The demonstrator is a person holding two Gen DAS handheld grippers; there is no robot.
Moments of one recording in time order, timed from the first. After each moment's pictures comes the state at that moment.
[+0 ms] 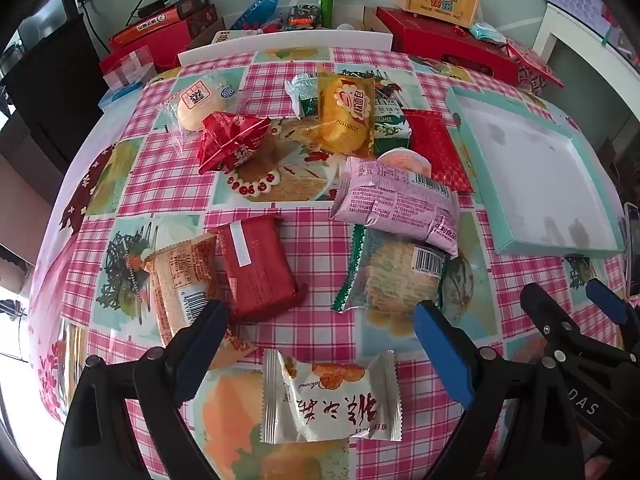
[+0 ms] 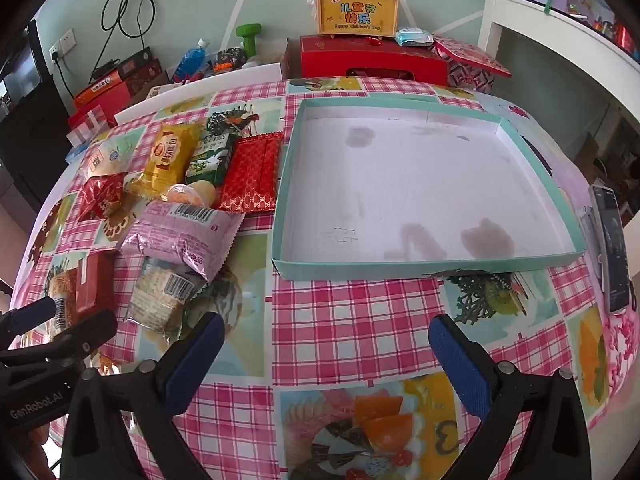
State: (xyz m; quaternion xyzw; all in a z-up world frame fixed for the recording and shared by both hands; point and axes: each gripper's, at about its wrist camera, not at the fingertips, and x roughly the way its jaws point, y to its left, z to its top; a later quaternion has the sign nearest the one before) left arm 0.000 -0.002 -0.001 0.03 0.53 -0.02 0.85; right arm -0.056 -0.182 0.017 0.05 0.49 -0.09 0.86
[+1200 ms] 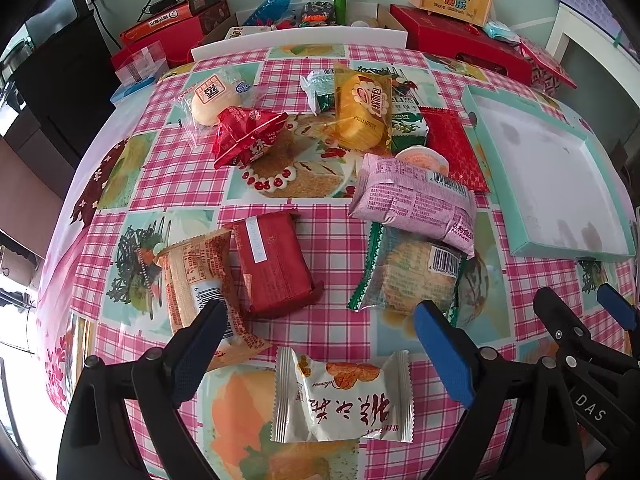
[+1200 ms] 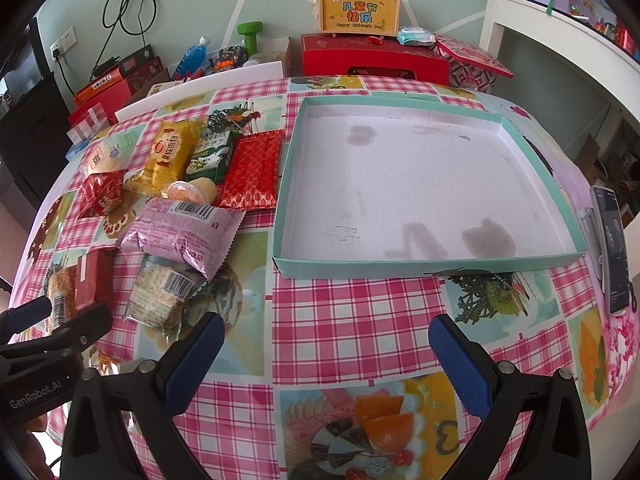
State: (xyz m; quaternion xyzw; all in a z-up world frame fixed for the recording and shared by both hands) left arm 0.000 0.007 -0.002 0.02 0.54 -0.01 0.84; right arm -0.056 -0.181 0.016 0.05 0.49 -0.09 0.86
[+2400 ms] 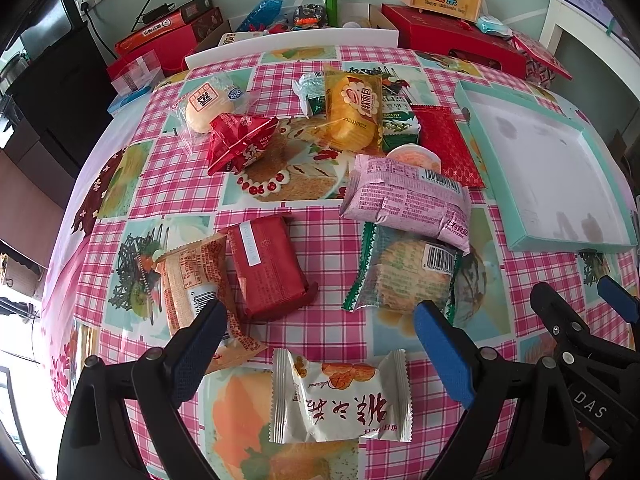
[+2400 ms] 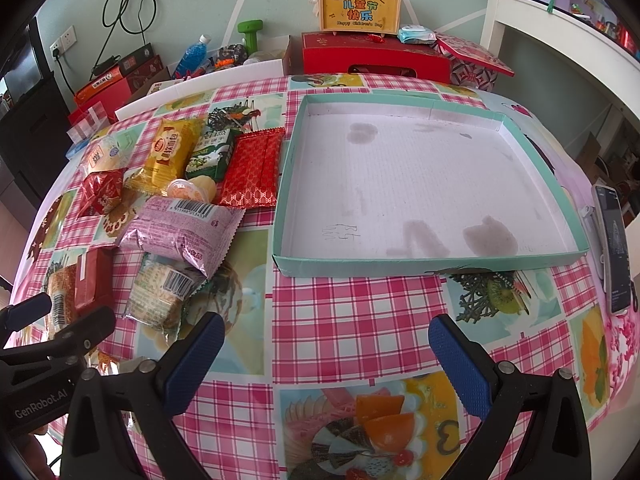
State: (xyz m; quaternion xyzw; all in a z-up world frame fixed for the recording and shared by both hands) left arm 0.000 0.003 -0.001 0.04 0.53 -0.01 0.85; right arm -0.056 -0.182 0.014 0.05 0.50 -0.09 0.86
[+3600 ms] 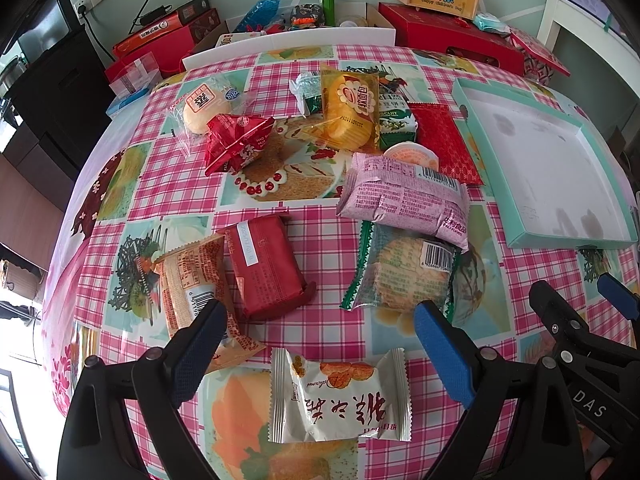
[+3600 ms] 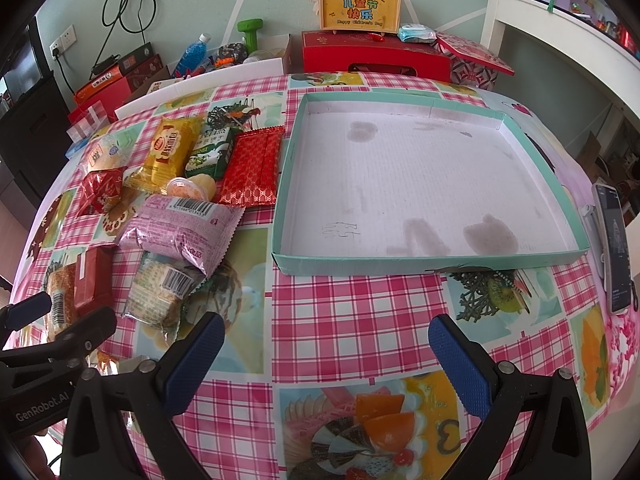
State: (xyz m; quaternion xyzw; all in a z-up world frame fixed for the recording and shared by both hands) left arm -0.001 -0.001 -0.001 0.04 0.53 -0.01 0.85; right arm -0.057 -0.182 0.014 0.05 0.50 -0.09 0.86
